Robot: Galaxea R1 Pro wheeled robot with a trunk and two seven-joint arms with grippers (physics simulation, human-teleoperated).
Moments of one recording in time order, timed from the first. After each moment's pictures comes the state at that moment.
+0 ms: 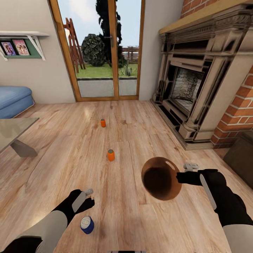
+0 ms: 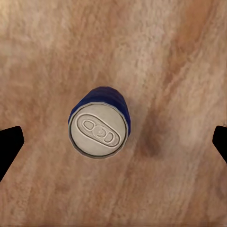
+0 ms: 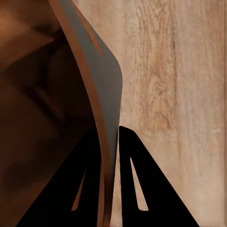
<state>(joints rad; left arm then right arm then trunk) -0.75 -0.01 -0.03 -0.35 0.49 0.59 0.38 -0.57 -0.22 -0.05 -1.29 -0.05 1.04 0.35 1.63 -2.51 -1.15</state>
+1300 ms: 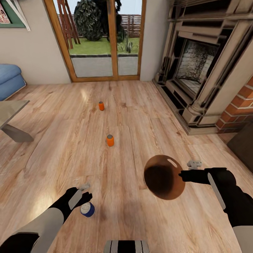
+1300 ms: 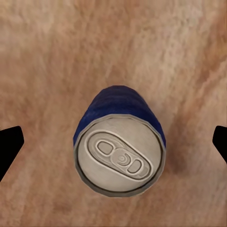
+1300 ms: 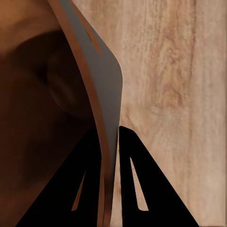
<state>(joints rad) -0.78 0.03 -0.04 -0.34 0.49 0.49 0.29 -0.56 -0.29 -0.05 -1.33 -0.04 1.04 0.49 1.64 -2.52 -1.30</state>
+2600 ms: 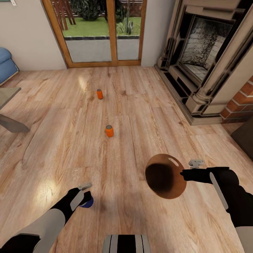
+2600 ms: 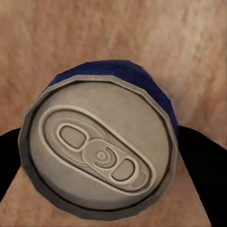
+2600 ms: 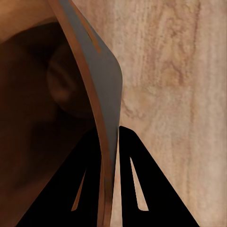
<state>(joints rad) -0.77 0.02 -0.08 -0.35 0.49 0.44 0.29 -0.56 -0.31 -0.05 -1.36 -0.04 1.04 0.49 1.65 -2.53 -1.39</state>
